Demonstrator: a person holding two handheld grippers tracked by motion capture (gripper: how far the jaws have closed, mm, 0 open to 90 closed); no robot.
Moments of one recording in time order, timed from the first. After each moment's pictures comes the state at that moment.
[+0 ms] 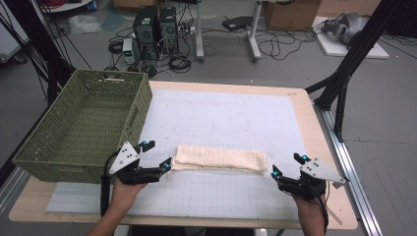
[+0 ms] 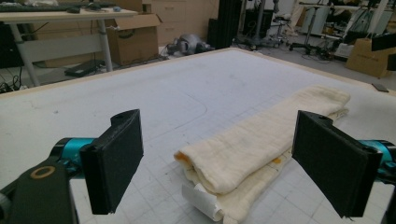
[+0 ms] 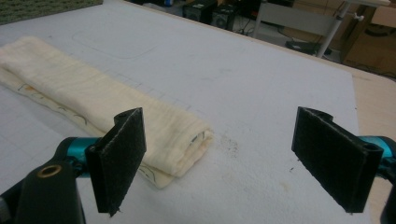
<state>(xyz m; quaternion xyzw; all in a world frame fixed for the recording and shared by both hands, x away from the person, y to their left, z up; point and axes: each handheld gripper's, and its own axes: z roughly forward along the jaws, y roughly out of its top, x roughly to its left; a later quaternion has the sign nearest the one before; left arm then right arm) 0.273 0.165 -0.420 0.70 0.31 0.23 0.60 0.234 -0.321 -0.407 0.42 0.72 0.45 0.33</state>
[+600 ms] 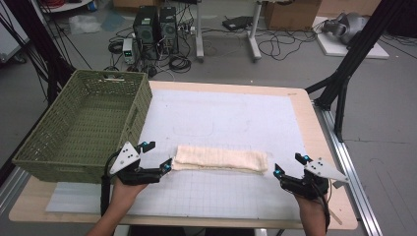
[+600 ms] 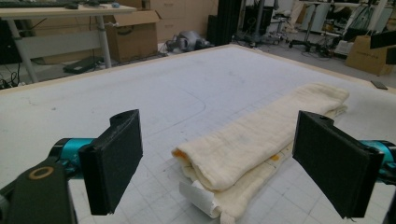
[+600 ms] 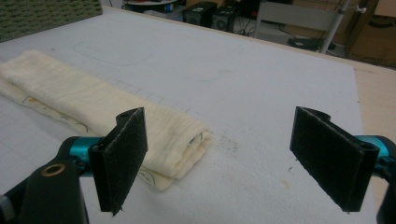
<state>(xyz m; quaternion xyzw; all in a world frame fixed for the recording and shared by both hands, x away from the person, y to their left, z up) 0.272 0.163 -0.420 0.71 0.31 0.23 0.59 0.236 -0.328 -0.408 0.43 0.70 0.47 0.31</state>
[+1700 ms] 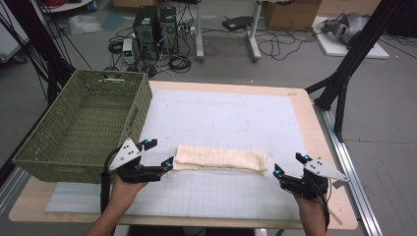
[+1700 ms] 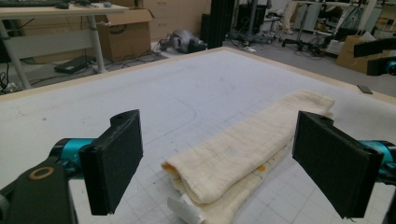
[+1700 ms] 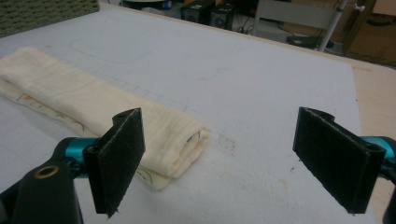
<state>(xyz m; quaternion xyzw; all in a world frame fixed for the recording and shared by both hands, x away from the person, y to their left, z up) 0.272 0.158 -0.399 0.71 0.31 0.21 0.60 0.237 -0.328 -0.408 0.44 0.71 0.46 0.32</state>
